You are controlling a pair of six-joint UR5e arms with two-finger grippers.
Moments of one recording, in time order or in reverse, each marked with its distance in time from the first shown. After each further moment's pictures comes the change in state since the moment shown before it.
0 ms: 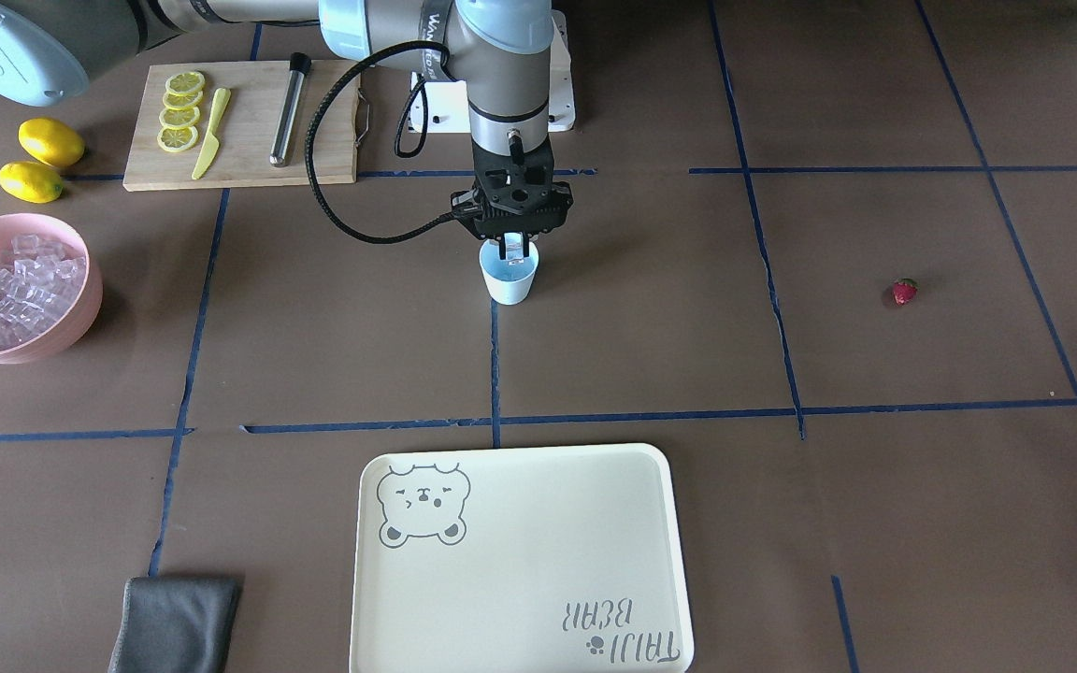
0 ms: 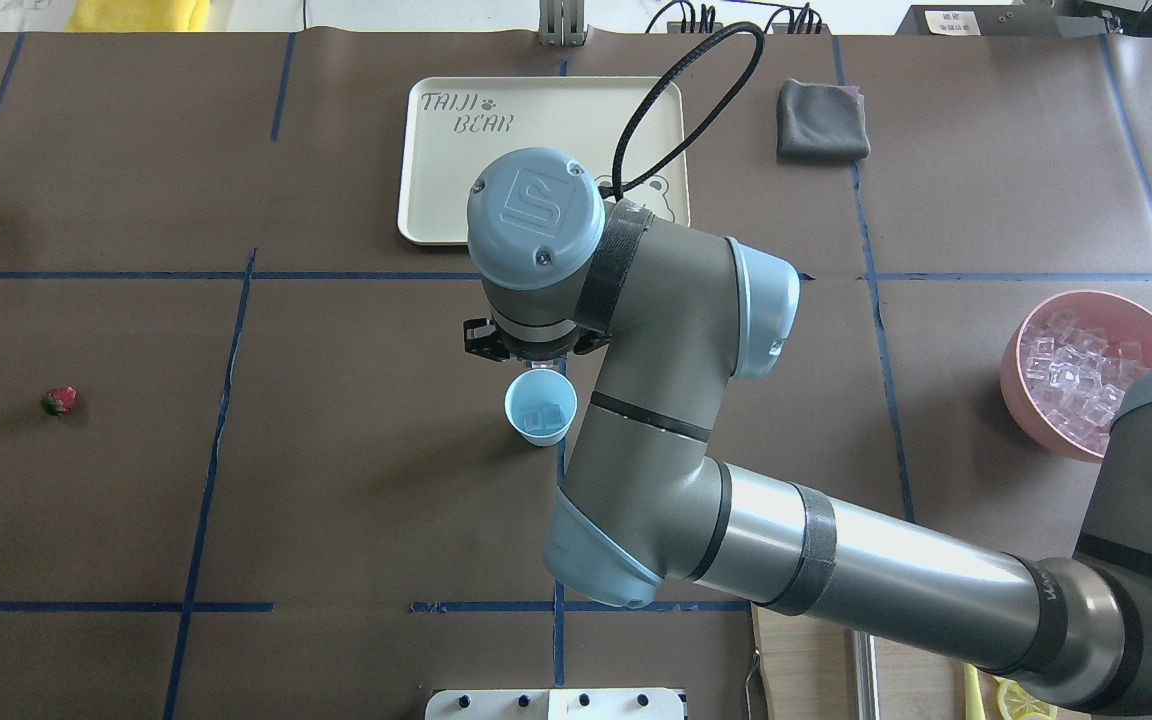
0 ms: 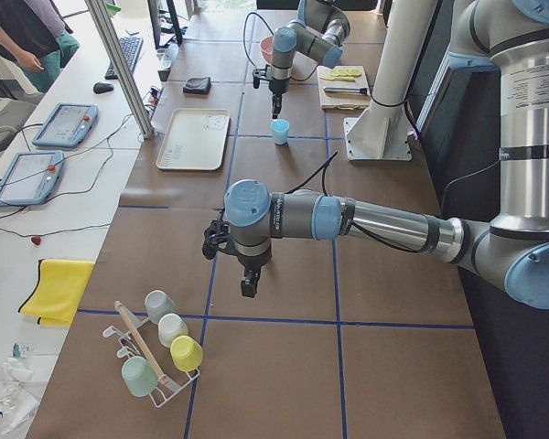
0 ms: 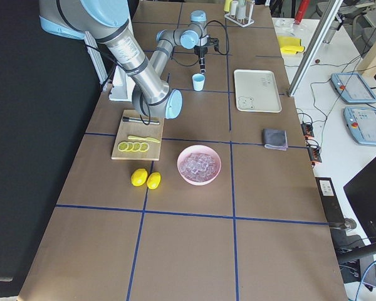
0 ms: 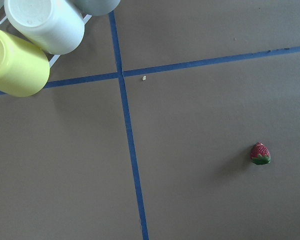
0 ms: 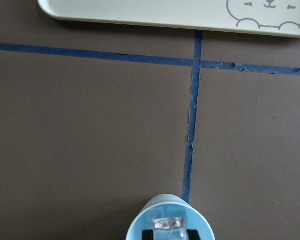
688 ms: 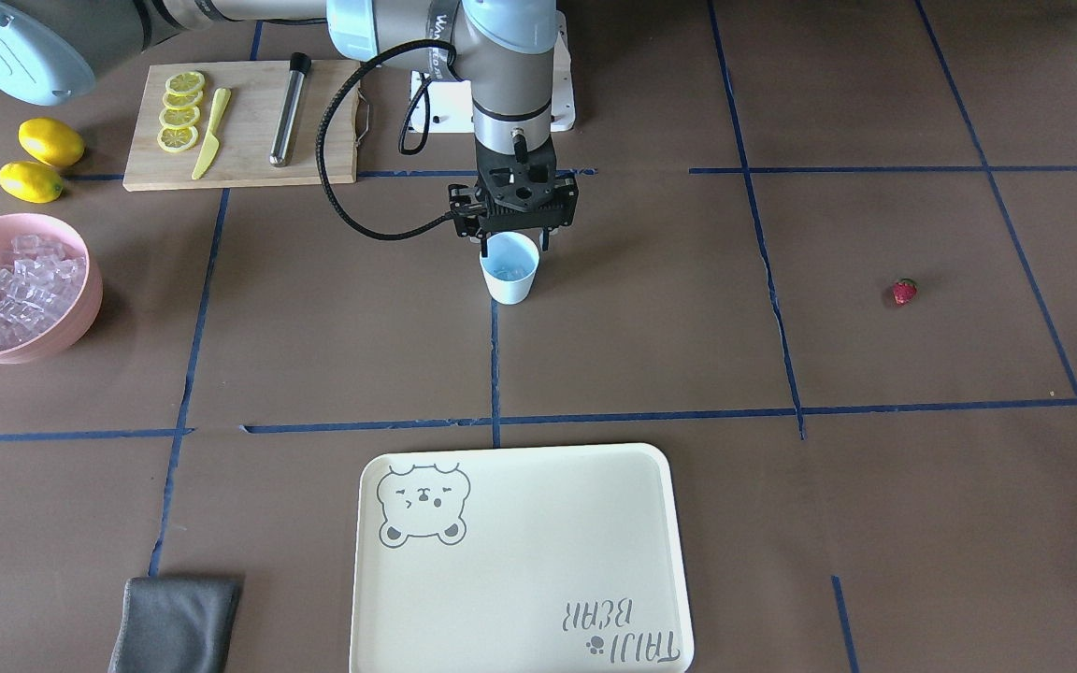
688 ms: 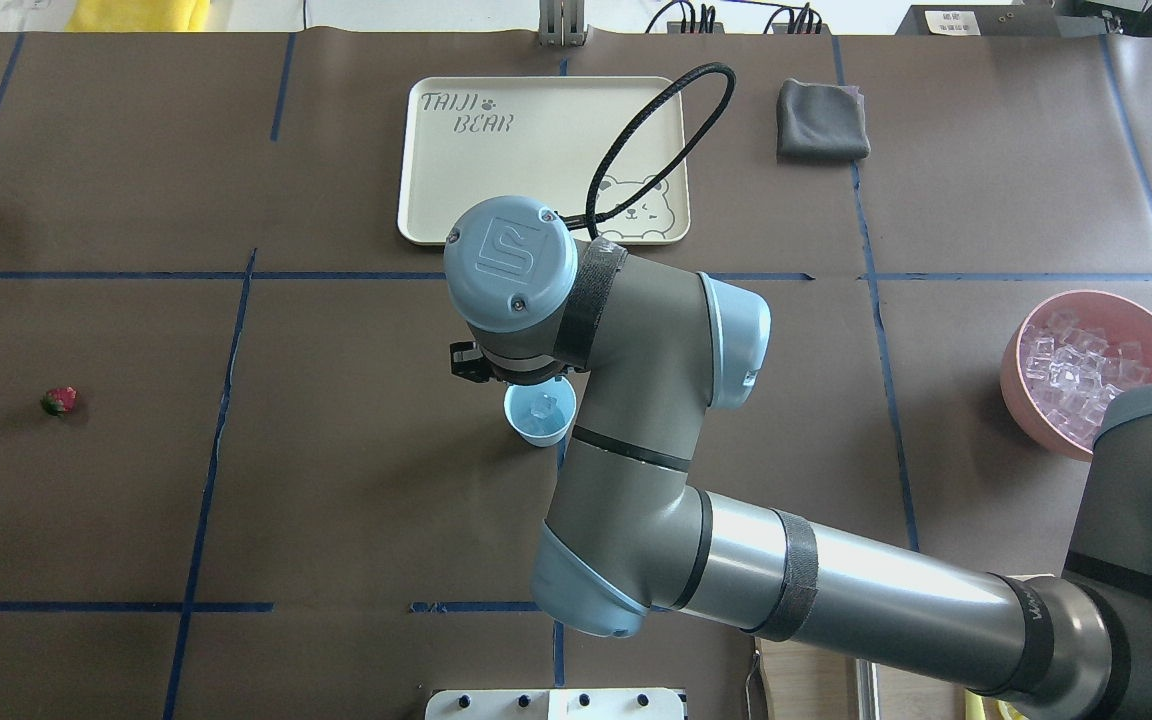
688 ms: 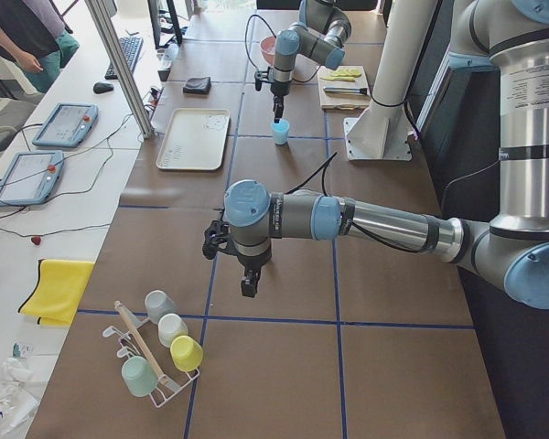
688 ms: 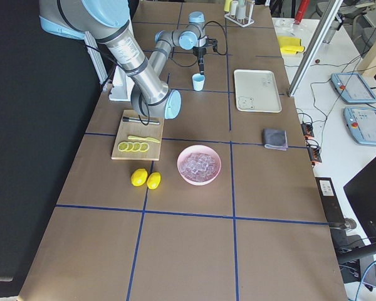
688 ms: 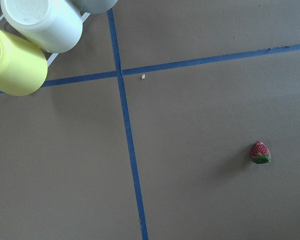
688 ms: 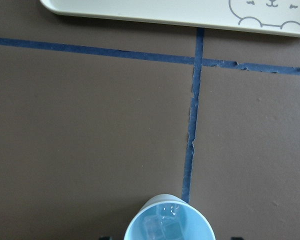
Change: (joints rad) left arm 0.006 0.000 0.000 0.000 0.000 0.001; right arm -0.005 -0.004 0.004 0.000 -0.021 -0.008
